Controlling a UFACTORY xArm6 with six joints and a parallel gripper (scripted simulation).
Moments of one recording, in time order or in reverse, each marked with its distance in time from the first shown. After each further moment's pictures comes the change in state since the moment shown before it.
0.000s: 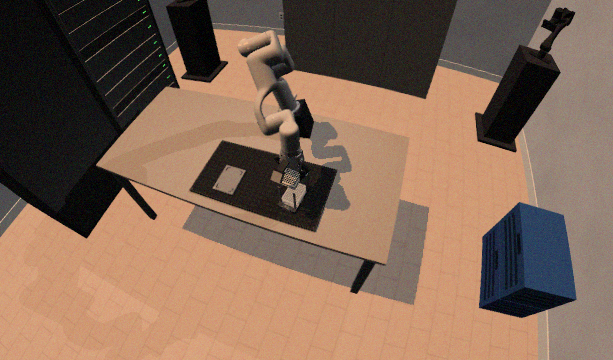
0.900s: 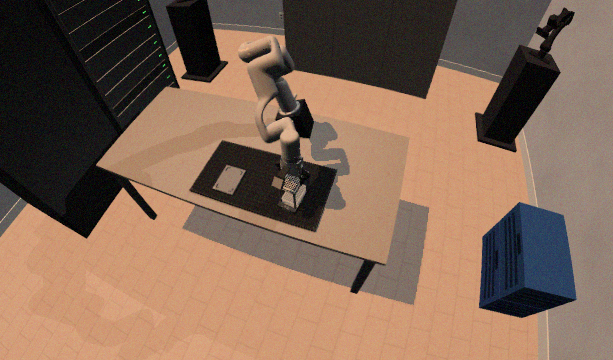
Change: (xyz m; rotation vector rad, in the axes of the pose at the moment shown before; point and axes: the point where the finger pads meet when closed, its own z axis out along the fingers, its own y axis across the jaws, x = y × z) arm 0.000 0.000 0.042 0.000 -0.001 0.000
